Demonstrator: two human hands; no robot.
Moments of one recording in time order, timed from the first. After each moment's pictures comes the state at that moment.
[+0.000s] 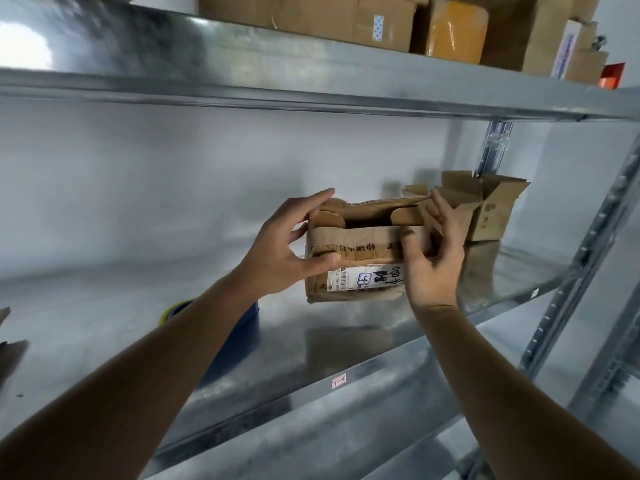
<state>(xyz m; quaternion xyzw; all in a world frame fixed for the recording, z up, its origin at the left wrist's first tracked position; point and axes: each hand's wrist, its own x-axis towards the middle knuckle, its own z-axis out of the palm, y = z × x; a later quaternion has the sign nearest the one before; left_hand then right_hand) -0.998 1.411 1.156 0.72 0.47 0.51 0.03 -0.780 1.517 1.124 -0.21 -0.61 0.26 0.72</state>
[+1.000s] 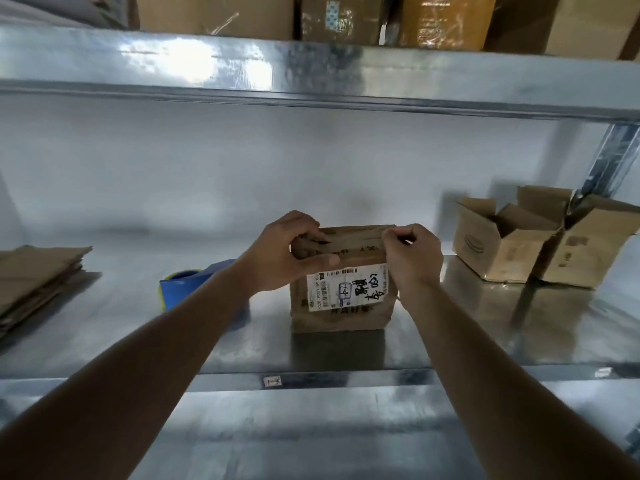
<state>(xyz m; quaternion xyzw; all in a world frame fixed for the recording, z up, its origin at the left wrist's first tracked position) -0.941 1.459 1.144 0.60 0.66 0.43 -0.09 -0.776 1.624 1.141 -0.34 -0.67 0.44 0.49</state>
